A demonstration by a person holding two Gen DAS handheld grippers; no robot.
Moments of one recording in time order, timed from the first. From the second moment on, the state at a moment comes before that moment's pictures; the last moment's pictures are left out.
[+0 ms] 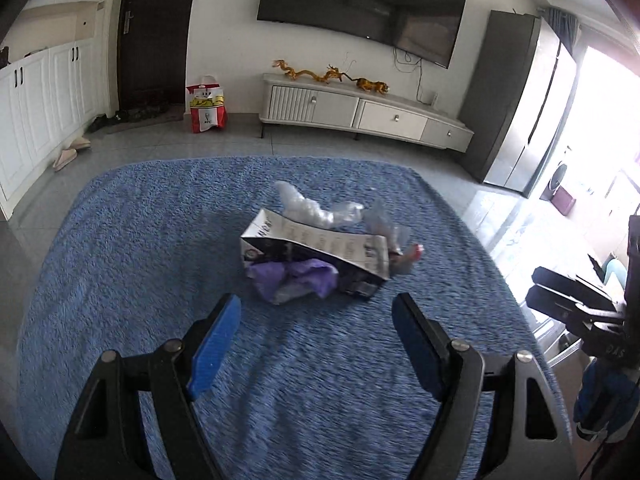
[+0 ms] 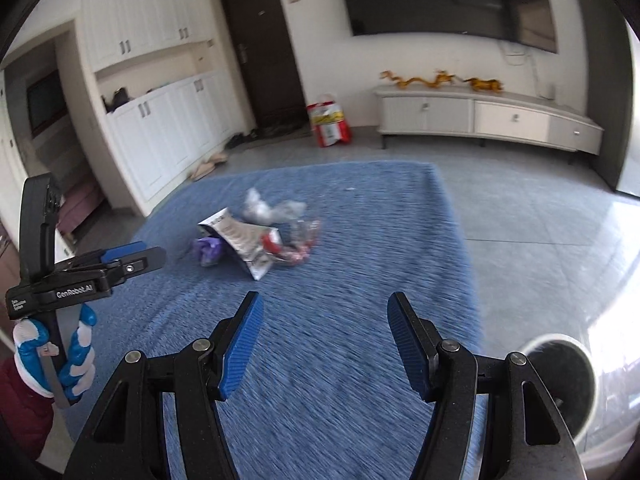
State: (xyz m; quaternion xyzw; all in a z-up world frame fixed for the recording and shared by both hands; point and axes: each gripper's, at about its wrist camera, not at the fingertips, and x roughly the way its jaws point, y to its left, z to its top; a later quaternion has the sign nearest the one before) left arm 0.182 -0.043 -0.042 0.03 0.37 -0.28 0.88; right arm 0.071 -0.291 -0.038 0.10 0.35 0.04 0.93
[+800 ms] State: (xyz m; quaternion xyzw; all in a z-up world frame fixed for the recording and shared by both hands) left arm 0.259 -0.052 -0.109 0.05 0.43 -0.30 0.85; right arm 0.221 -0.209 -0.061 -0.01 0.41 0.16 0.90
